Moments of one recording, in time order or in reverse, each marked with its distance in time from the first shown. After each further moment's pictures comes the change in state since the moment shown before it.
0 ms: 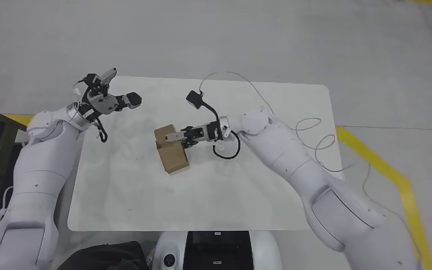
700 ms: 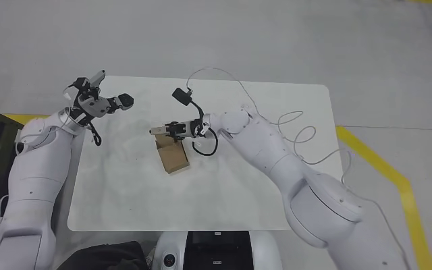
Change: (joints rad) left arm 0.071 0.005 -0.087 -0.025 -0.010 -0.014 0.008; right arm 0.092 -0.173 -0.073 0.259 -0.083 0.016 -0.179
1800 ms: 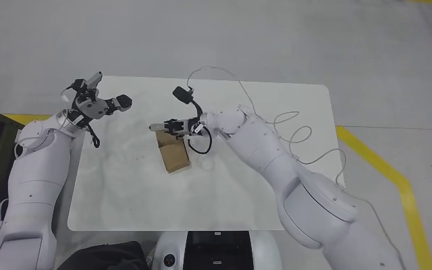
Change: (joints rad) left arm 0.029 -0.011 -0.047 -0.017 0.008 0.009 -0.008; right arm 0.013 -0.055 0.044 0.083 -0.116 0.054 -0.074
